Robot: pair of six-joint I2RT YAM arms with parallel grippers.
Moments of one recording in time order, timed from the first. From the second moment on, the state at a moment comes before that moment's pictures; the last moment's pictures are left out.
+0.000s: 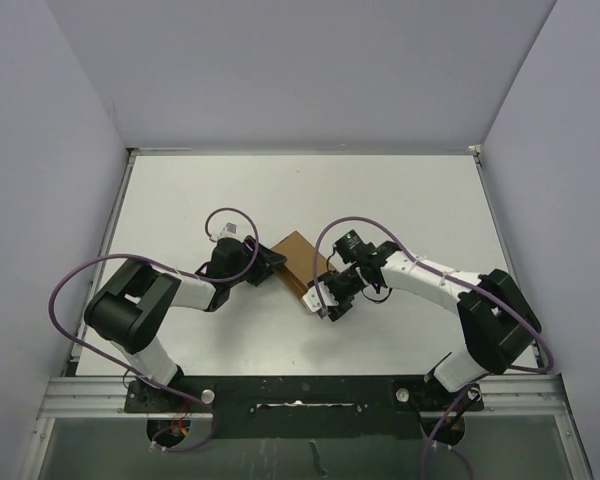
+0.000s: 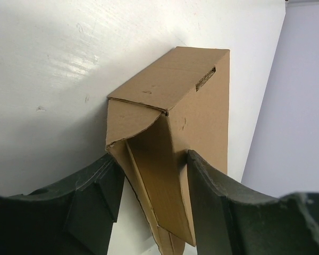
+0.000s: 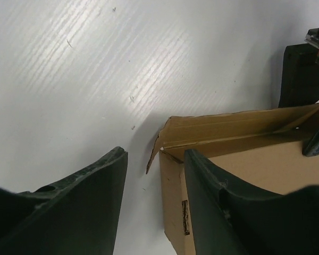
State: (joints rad) left arm -0.50 1.68 0.53 0.62 0.11 -1.22; right arm 0.67 1.53 0.93 -0.62 -0.74 -1.51
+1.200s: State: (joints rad) left arm -0.49 1.70 0.55 0.62 0.16 -1.22; right arm 0.82 1.64 1.00 -0.60 -0.48 -1.47
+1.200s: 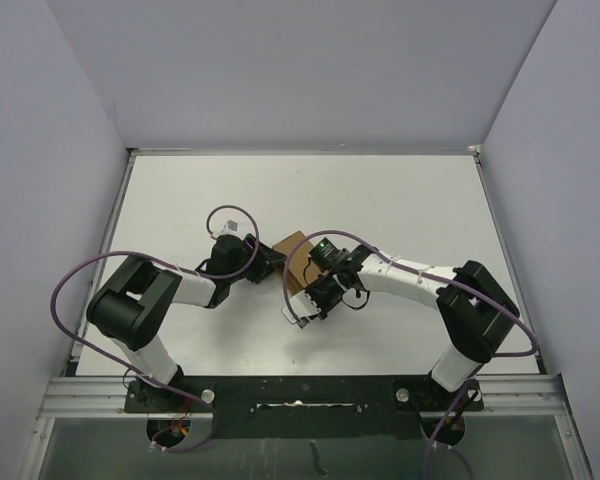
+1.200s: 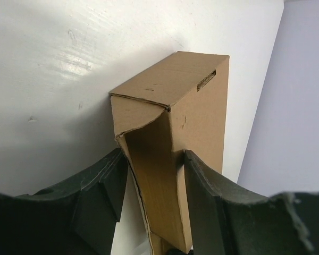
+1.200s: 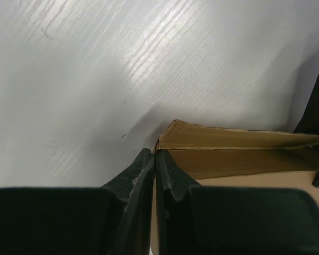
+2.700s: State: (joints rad) left arm -0.48 1.72 0.59 0.59 0.16 -1.20; right arm 0.92 1.86 1.29 -0.82 -0.39 -1.46
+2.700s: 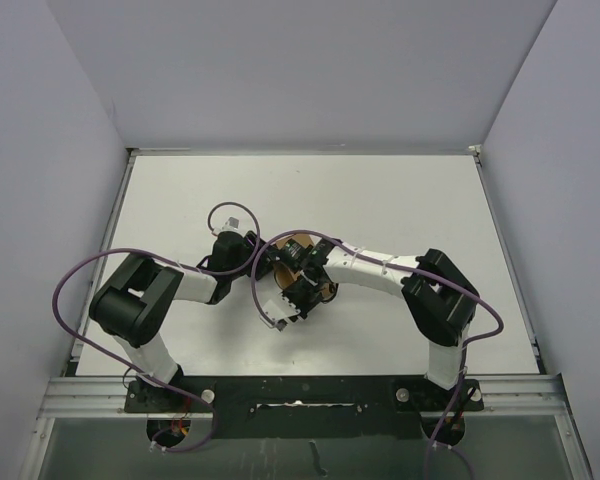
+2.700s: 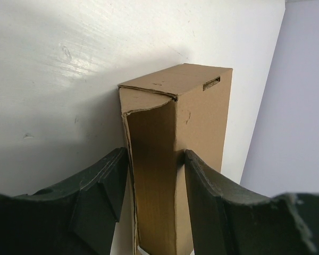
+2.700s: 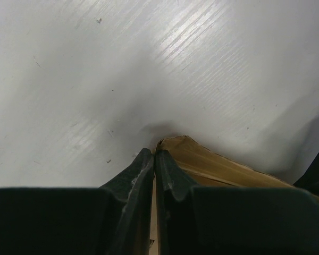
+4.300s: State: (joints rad) left arm -0.38 1.52 0.52 0.42 0.25 -1.09; right arm 0.80 1.74 1.19 -0.89 -0.48 -1.61
